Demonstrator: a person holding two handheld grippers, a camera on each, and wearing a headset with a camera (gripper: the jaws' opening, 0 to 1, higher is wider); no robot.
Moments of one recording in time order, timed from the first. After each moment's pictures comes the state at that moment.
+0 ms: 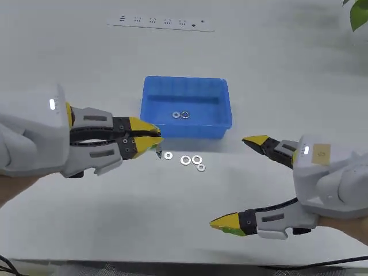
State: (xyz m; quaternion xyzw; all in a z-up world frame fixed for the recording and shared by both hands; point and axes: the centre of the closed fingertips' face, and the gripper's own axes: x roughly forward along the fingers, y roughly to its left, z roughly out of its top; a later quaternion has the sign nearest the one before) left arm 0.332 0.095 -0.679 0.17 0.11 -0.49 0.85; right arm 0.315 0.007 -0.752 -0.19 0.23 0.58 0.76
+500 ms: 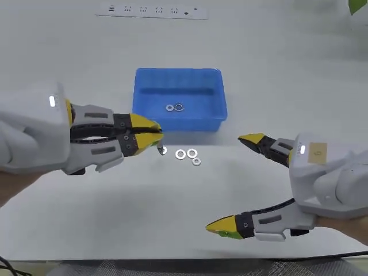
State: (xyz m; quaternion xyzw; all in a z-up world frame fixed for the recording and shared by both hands) left arm 0.335 0.081 -0.689 0.16 0.11 -0.51 0.84; right arm 0.305 0.002 -0.760 -0.18 0.24 0.59 0.75
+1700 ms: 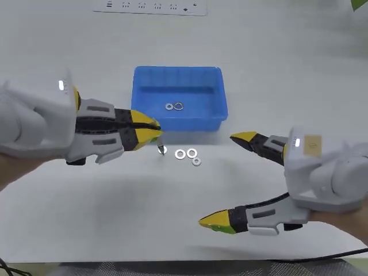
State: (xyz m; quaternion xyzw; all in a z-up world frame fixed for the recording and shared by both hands) left arm 0.343 0.081 -0.702 0.14 0.16 -0.52 0.83; right arm 0.306 0.014 -0.757 -0.15 0.24 0.60 0.75
